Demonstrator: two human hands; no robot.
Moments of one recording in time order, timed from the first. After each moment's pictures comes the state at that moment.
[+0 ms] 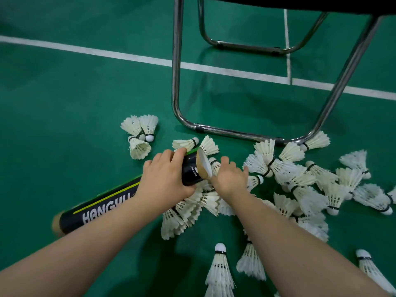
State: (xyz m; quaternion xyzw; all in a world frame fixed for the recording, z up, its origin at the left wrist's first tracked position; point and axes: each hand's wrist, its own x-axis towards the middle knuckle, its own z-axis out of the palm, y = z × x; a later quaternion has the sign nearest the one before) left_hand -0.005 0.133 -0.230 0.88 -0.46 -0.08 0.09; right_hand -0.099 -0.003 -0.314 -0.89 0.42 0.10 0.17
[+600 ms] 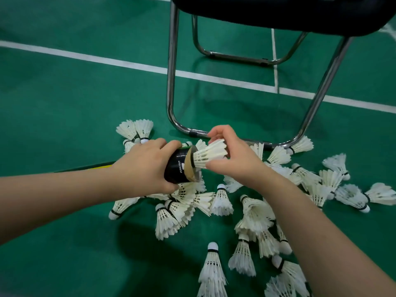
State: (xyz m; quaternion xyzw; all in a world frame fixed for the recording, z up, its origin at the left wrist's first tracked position) left_hand 0.027 0.142 -0.173 0.81 -0.58 -0.12 0.04; right_hand -0.124 -0.001 -0.161 -0.81 0.25 -0.04 0.53
